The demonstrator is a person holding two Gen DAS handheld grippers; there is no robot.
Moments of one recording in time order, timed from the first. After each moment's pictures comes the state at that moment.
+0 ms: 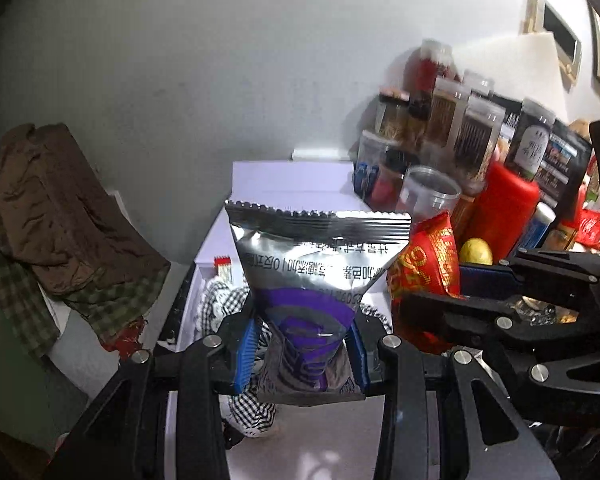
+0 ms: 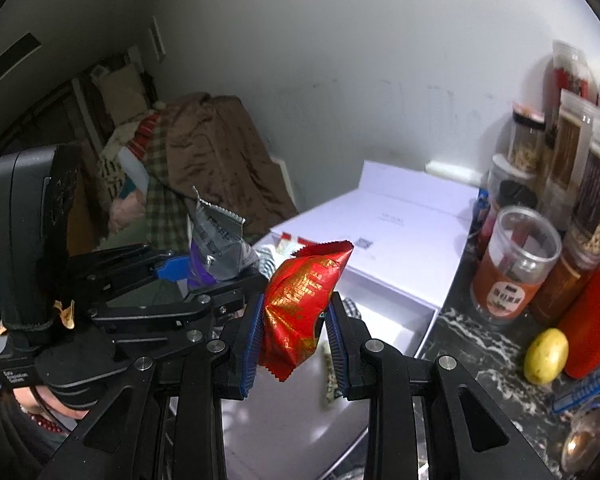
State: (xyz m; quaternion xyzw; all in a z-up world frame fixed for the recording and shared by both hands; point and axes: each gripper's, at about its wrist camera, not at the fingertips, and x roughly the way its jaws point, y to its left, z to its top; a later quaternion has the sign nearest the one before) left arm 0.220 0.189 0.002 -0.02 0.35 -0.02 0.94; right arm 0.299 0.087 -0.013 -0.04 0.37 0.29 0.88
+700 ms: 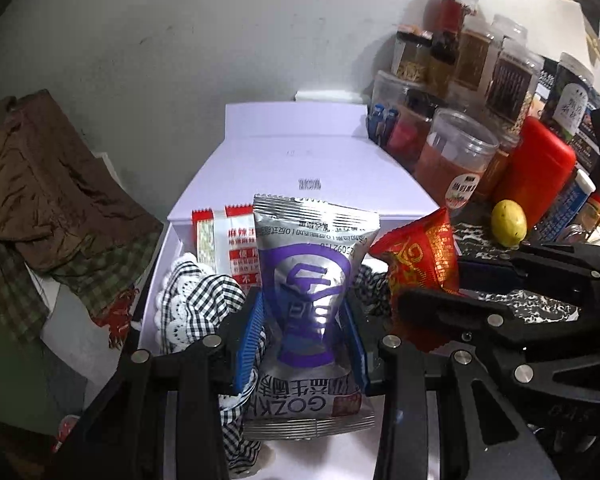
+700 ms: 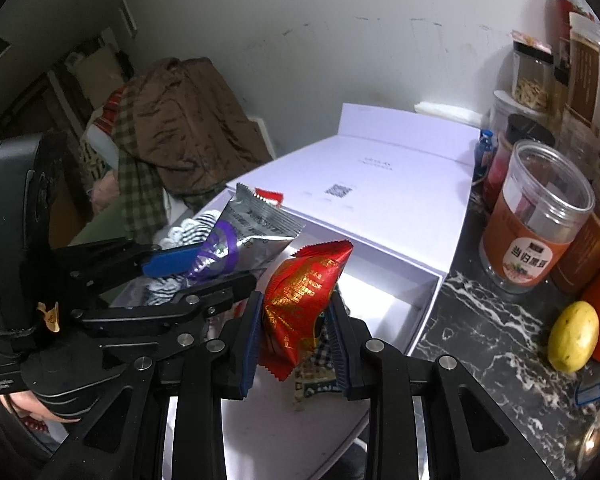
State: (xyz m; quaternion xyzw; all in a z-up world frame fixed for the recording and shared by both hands) left arm 0.261 0.191 -0.046 -0.02 0.43 -0.02 0.90; right arm 0.339 0.085 -0.066 -0.04 0.44 0.27 0.85
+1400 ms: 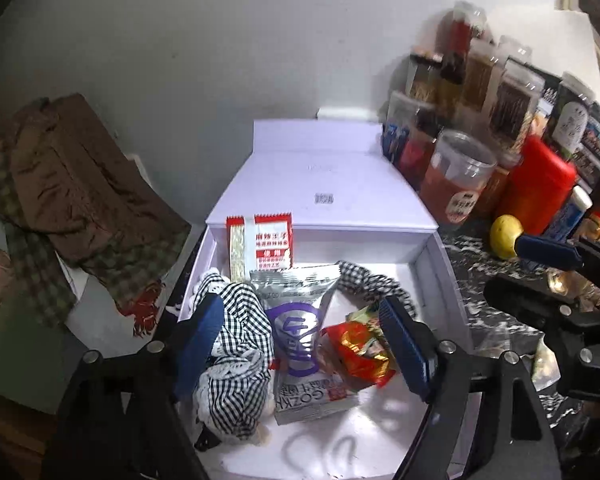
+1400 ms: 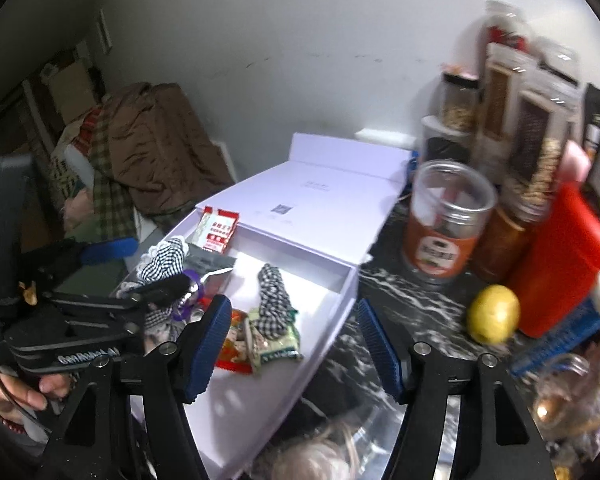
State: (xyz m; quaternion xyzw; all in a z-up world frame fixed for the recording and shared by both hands) left arm 0.229 0.181 -0.004 -0.02 0.41 0.03 0.91; right arm 0.299 0.037 -0.018 -0.05 0.41 0.20 0.89
